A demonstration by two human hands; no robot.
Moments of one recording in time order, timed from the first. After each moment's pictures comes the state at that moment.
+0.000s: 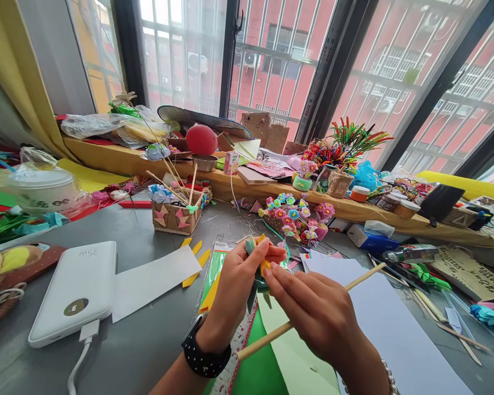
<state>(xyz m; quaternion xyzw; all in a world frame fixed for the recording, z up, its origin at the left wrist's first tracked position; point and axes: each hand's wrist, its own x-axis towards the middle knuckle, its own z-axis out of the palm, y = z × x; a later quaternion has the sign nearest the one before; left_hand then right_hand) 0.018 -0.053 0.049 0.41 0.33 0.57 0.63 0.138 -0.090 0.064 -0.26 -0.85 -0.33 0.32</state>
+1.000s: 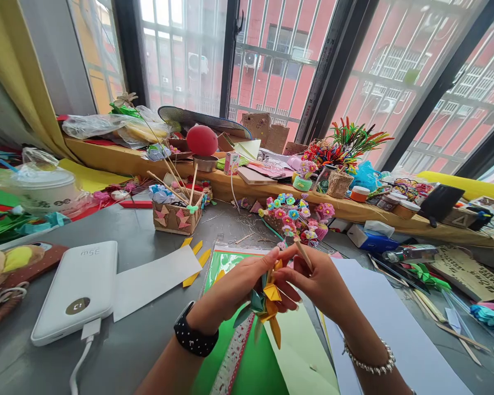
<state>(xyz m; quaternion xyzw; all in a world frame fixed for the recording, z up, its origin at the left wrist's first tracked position) 0.004 -0.048 0.050 0.51 0.28 0.31 0.75 0.156 -0.062 0.059 -0.49 -0.73 0.25 0.39</state>
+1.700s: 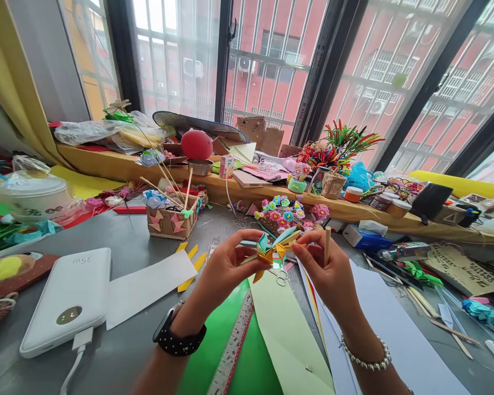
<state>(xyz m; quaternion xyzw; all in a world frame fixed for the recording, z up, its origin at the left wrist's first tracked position) -0.009 -0.037 0.052 0.60 0.27 0.49 0.57 0.168 -0.063 0.065 -0.50 -0.67 0.14 0.53</state>
